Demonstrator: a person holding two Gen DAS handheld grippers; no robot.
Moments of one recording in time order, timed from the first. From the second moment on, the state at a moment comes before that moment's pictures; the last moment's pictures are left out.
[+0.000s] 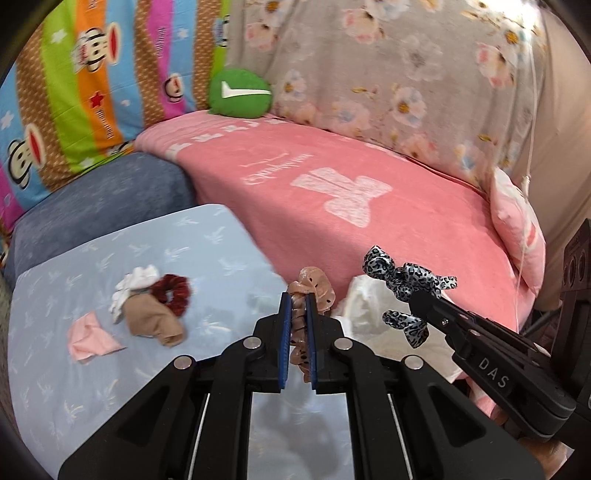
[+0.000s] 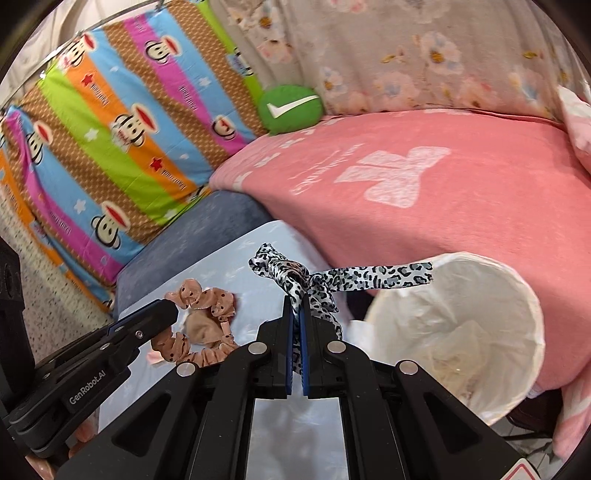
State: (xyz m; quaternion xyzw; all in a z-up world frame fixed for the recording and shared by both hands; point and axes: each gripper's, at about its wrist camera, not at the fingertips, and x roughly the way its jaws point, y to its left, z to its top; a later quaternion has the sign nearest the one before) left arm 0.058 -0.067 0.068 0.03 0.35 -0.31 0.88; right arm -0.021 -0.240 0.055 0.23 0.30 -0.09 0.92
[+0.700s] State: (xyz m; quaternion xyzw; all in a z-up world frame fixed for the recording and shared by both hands) left arm 0.030 -0.168 0.060 0.09 0.37 -0.38 0.84; right arm -0.067 -0.320 0.031 0.27 0.30 -0.15 0.90
